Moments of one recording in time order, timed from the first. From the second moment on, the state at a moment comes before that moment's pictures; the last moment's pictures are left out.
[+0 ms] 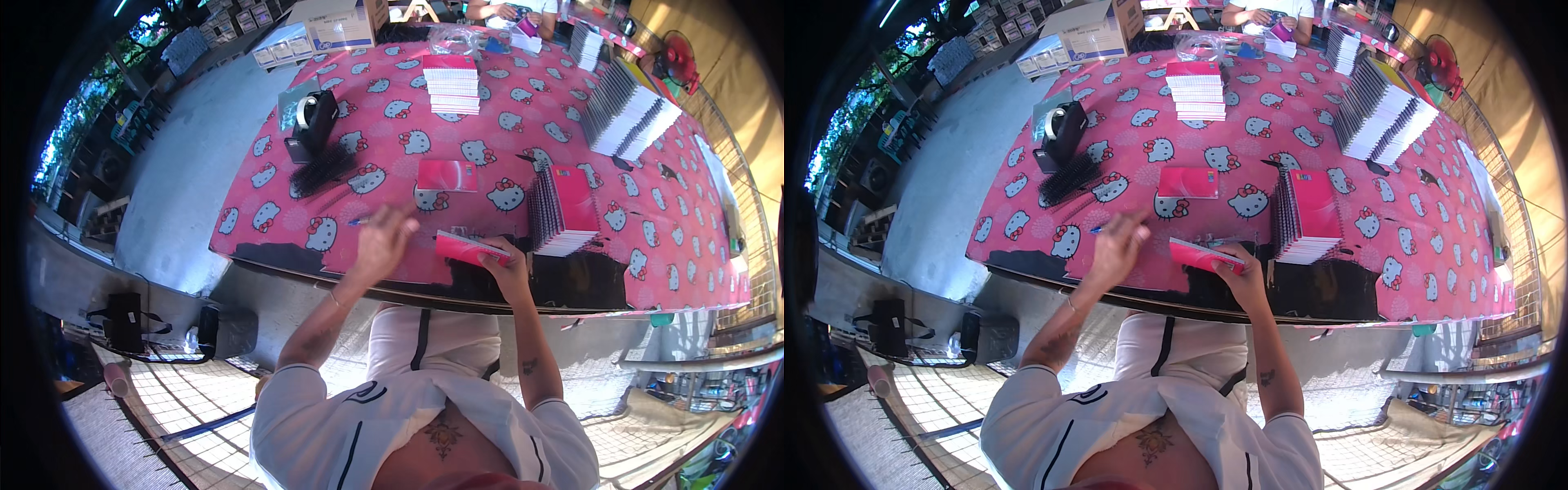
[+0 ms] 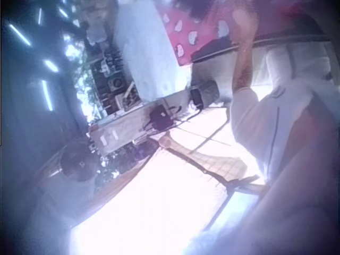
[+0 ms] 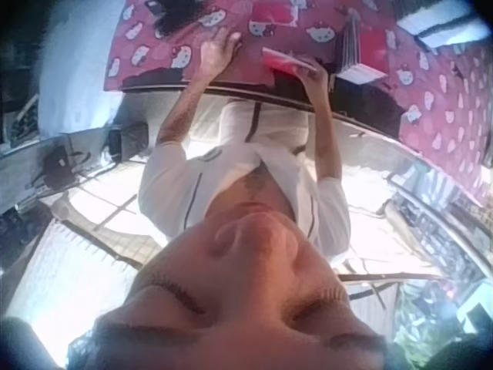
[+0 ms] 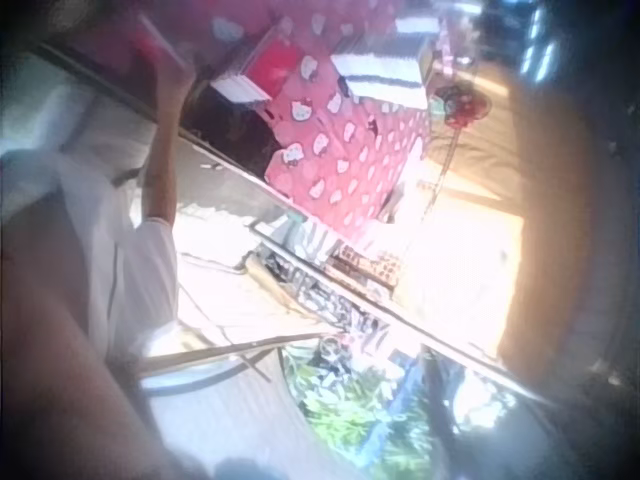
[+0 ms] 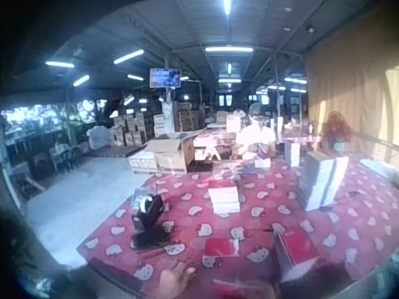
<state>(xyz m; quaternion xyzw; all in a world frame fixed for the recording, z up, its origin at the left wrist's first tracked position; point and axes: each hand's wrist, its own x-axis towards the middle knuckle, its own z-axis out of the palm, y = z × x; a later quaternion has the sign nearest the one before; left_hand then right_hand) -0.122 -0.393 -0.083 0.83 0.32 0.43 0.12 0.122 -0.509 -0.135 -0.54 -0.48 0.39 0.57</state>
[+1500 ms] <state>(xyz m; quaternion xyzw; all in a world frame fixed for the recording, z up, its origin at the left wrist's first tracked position) -0.104 -0.388 -0.072 0.91 0.19 0.31 0.22 0.121 -0.515 -0.126 -0.51 -0.54 0.39 0.54</state>
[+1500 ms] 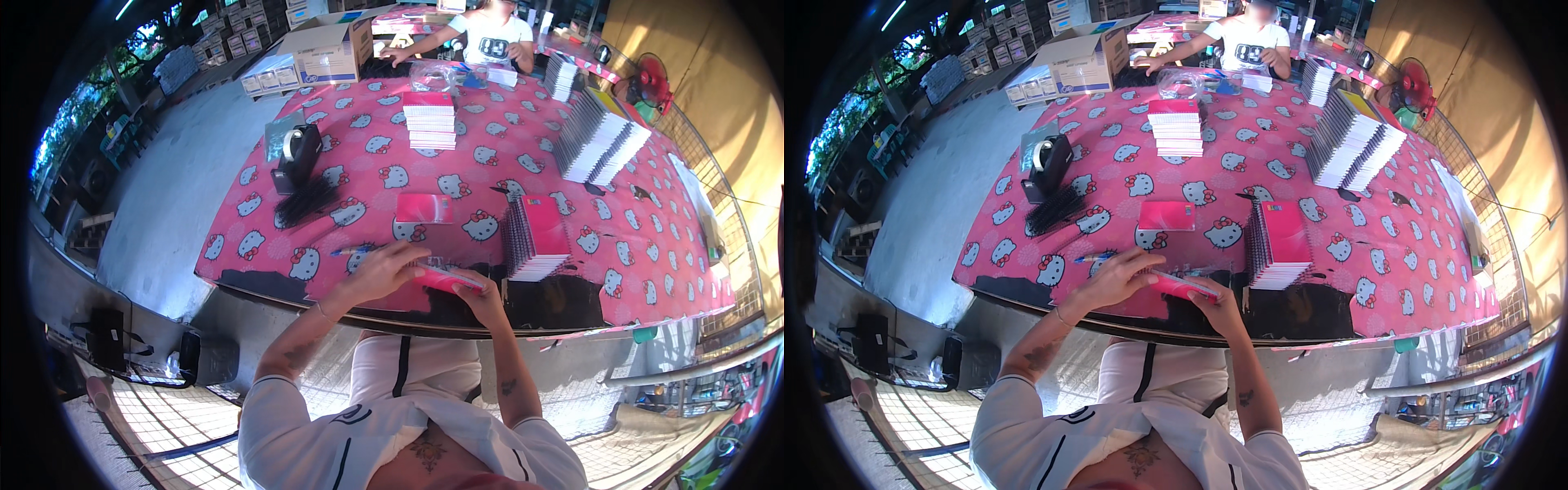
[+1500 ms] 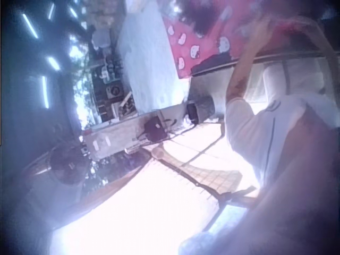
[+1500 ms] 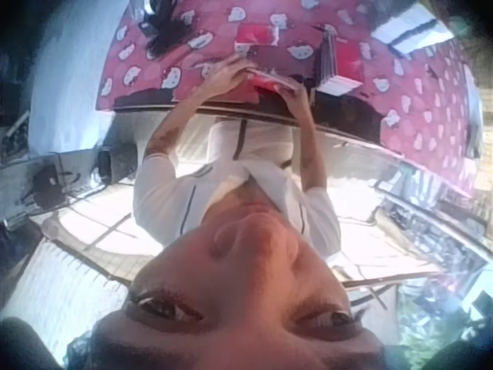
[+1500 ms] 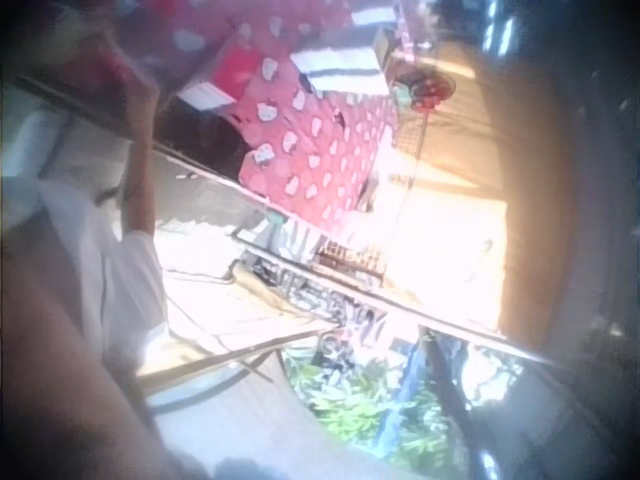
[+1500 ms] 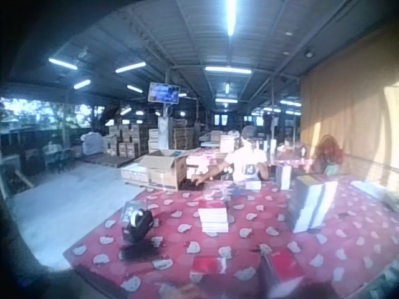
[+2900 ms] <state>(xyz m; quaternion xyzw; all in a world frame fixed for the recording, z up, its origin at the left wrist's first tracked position) -0.069 -0.448 -0.058 0.93 0.25 0.24 -0.09 0.099 -0.534 -0.090 -0.50 -0.47 0.40 0.60</state>
